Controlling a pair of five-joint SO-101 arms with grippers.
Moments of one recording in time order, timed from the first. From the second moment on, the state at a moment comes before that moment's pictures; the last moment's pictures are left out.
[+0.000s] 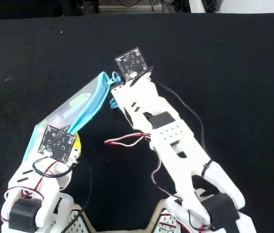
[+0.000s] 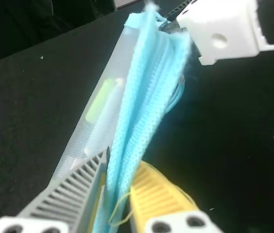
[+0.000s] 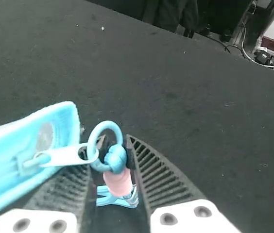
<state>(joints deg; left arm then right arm) 4.2 -104.9 68.6 73.7 -16.6 -22.9 -19.6 47.3 9.9 5.9</state>
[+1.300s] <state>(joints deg) 4.2 -104.7 68.9 74.2 -15.9 -24.0 -29.4 44.0 32.7 8.5</state>
